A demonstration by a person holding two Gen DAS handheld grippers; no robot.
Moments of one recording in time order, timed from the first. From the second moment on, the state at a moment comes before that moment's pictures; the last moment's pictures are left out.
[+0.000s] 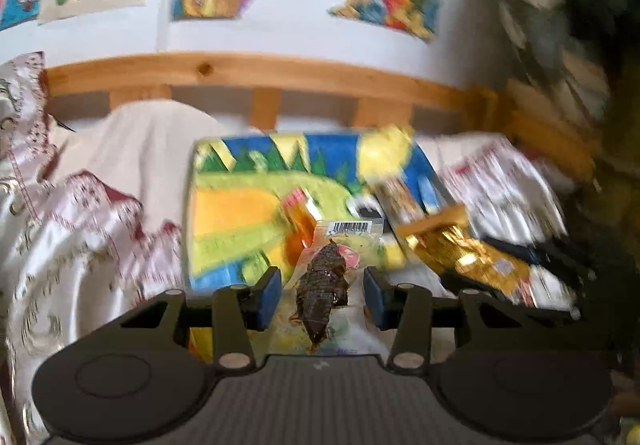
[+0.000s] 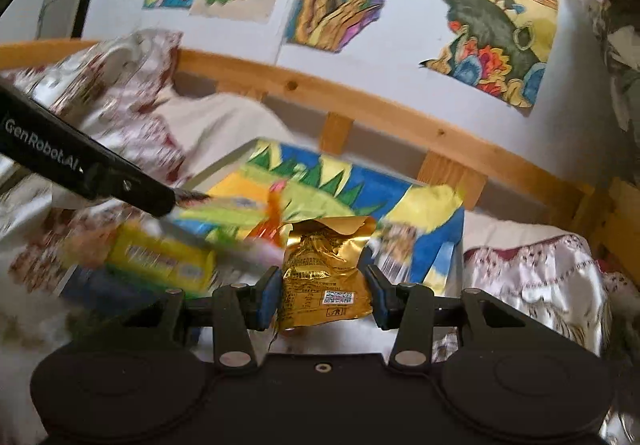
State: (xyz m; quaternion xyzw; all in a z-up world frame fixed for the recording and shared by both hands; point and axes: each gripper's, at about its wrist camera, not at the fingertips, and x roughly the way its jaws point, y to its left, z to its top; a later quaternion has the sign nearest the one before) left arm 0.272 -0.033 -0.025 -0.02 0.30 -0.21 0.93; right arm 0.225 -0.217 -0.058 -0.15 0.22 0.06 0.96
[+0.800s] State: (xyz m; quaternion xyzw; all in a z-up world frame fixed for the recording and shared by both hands) left arm 0.413 -0.059 -0.101 -0.06 0.32 -0.08 0.94; right arm 0.371 -0.228 -0.113 -0.05 0.25 0.05 0.97
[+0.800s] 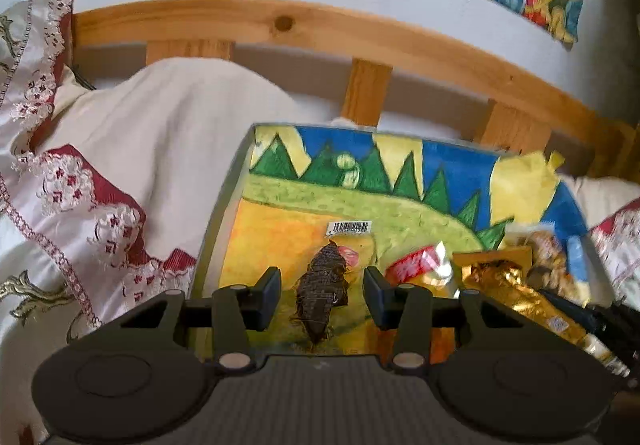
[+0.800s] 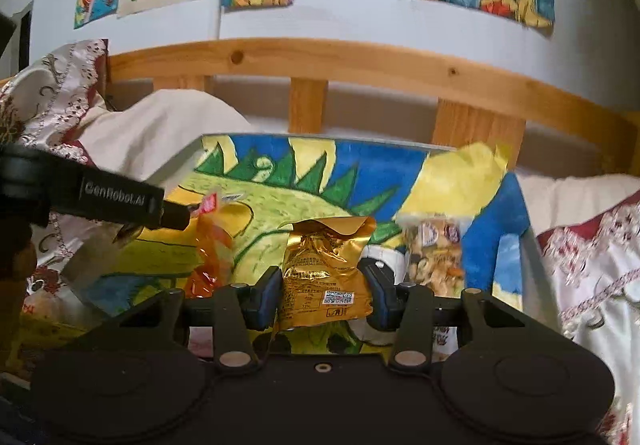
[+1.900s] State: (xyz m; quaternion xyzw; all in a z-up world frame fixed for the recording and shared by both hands) left arm 0.323 -0.020 -0.011 -0.04 0.26 -0.07 0.96; right arm 0.289 -0.231 -0.017 -0.05 0.18 0.04 0.98
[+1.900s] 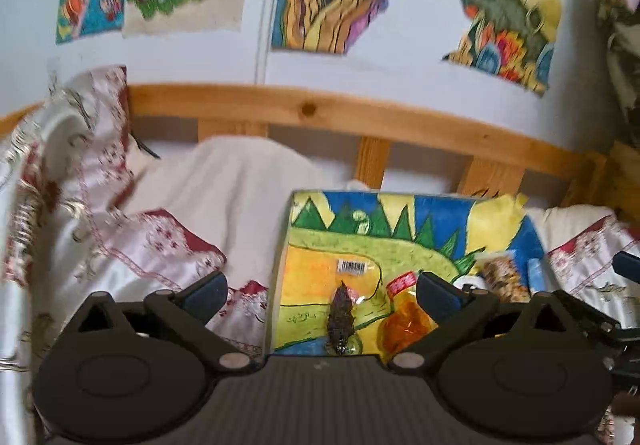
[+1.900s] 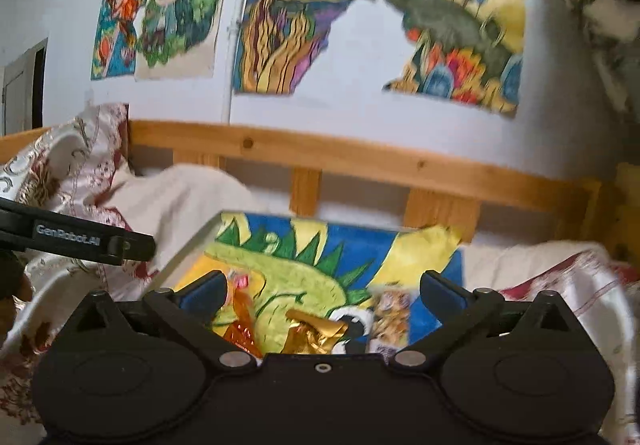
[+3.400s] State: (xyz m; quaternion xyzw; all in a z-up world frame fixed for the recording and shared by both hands) left arm 0.134 0.006 -0.051 0.03 0.29 -0.08 0.95; right arm 0.099 -0.209 -0.033 -0.01 0.23 -0.03 0.97
